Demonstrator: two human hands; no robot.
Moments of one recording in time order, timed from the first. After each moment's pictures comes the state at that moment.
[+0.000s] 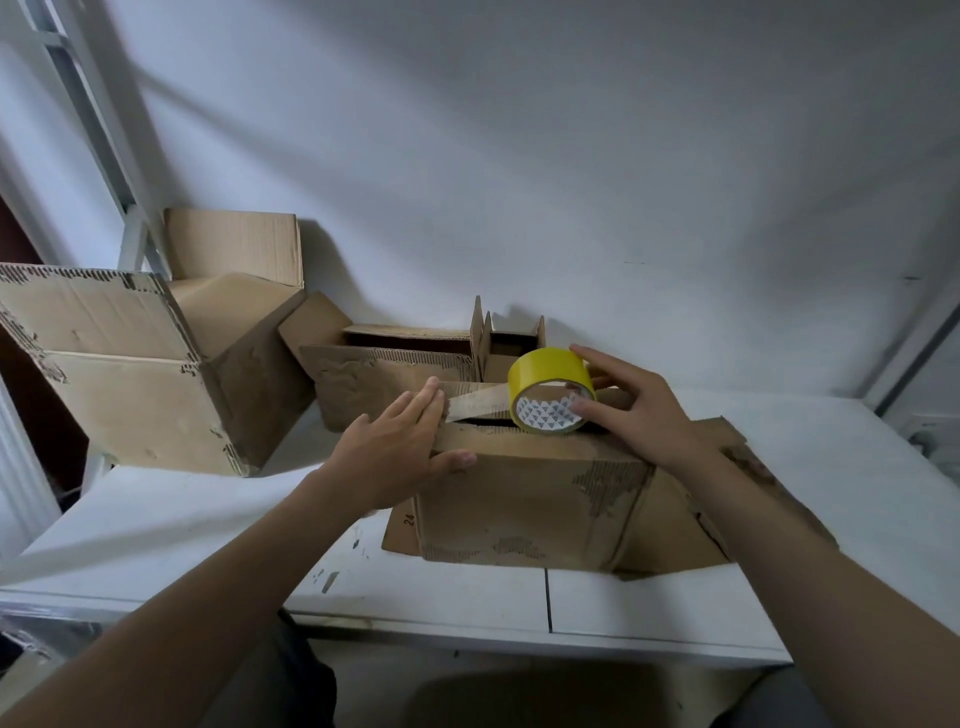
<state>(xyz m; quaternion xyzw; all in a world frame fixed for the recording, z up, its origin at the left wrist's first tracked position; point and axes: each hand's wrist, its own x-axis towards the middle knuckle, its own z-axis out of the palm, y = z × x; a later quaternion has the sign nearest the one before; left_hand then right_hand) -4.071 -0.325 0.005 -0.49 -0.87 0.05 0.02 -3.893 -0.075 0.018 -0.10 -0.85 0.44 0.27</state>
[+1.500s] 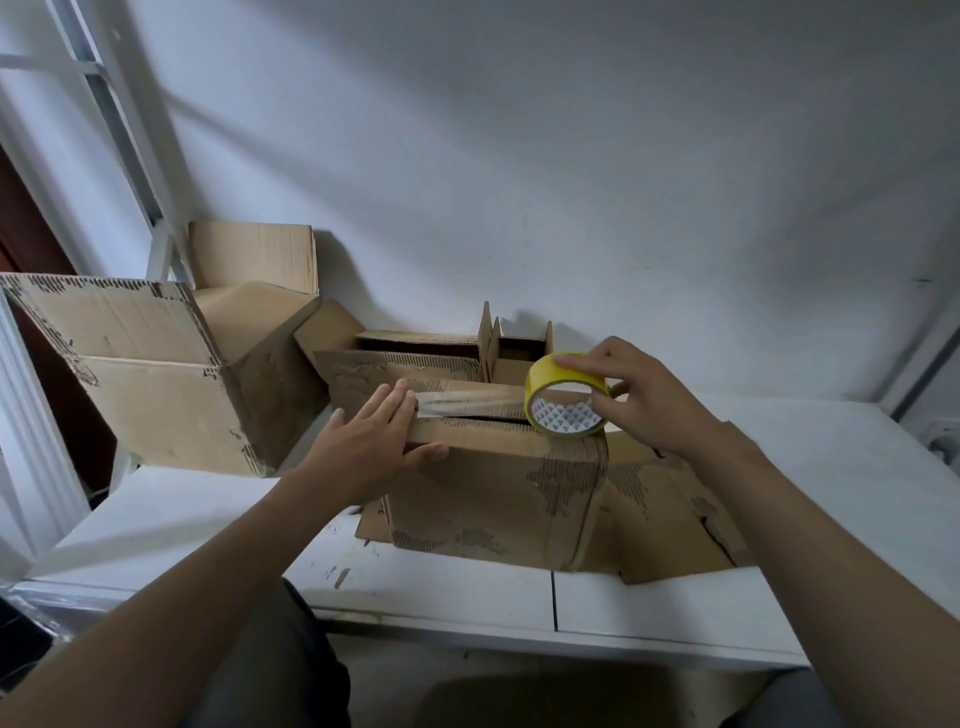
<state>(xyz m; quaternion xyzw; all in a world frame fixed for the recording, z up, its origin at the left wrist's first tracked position) -4.081 -0.351 0.009 -0.44 -0.90 0.07 0.01 -3.895 -0.074 0.041 -0.03 -0.93 0.29 0.22</state>
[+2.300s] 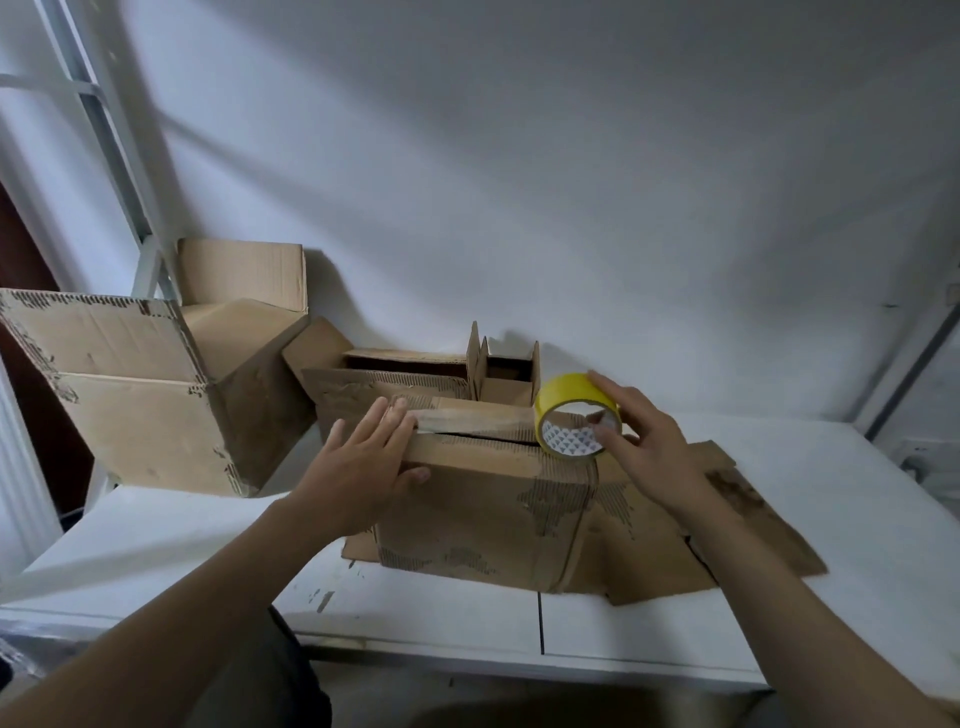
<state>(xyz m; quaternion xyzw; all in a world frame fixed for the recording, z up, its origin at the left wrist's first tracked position) -4.080 -0.351 -0.001 -0.48 -0.87 0.06 0.06 -3.872 -0.073 0.002 -0.09 -0.85 0.40 0.33</state>
